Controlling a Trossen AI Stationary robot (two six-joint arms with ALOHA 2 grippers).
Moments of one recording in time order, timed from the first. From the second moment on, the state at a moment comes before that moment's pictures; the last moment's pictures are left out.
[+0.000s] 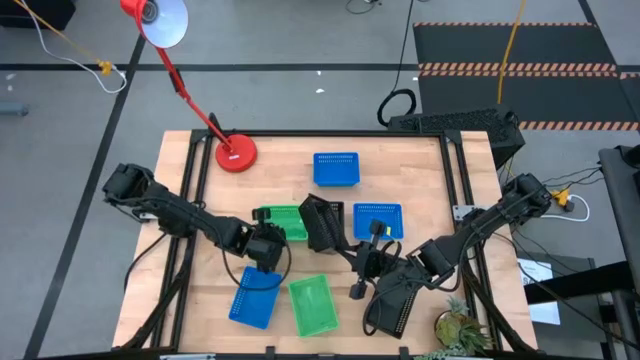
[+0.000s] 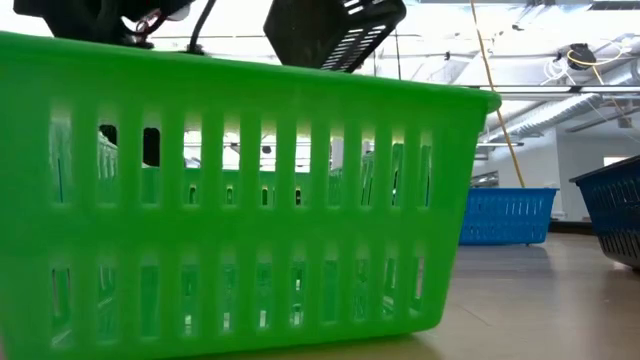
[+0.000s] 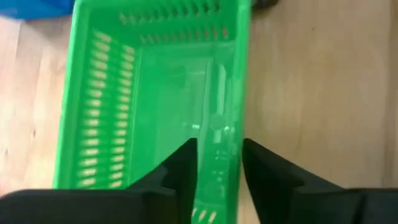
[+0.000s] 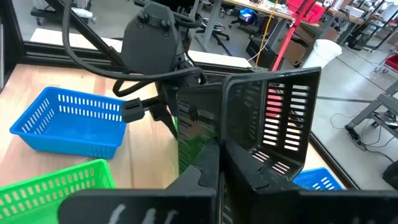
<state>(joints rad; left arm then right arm) -0.35 1.53 0.84 -0.54 -0.44 -0.32 0.56 1.56 1.25 -0.28 0.89 0.22</state>
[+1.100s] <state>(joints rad) -0.36 1.53 0.84 -0.67 -0.39 -0.28 0.56 1.60 1.25 -0.28 0.89 0.23</state>
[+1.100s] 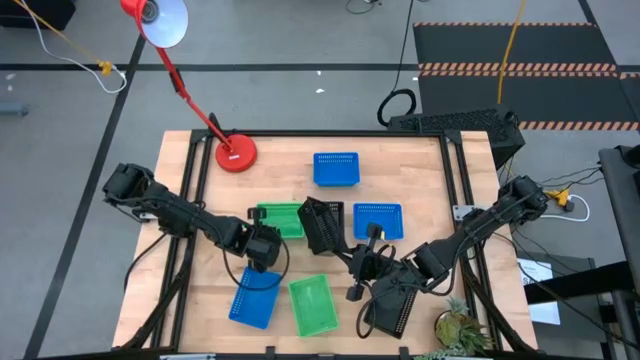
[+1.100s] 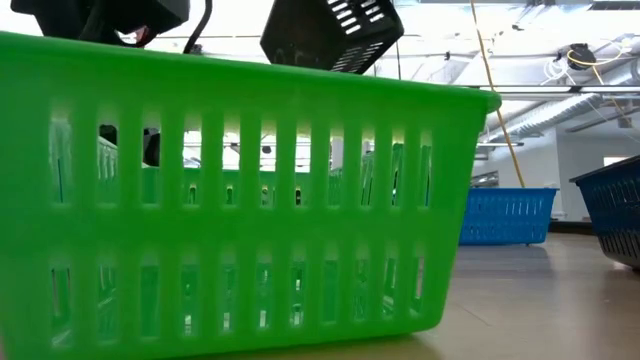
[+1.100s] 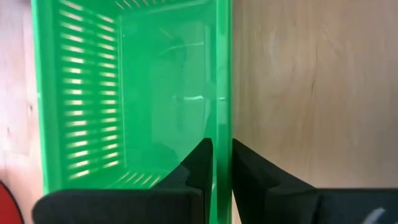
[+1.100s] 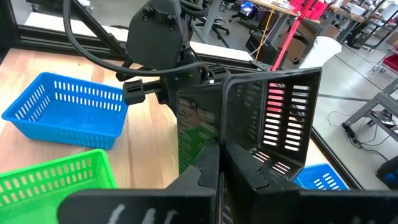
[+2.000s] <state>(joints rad) -0.36 1.20 0.84 -0.70 -0.39 -0.40 0.48 1.74 1.58 -0.78 0.81 0.39</state>
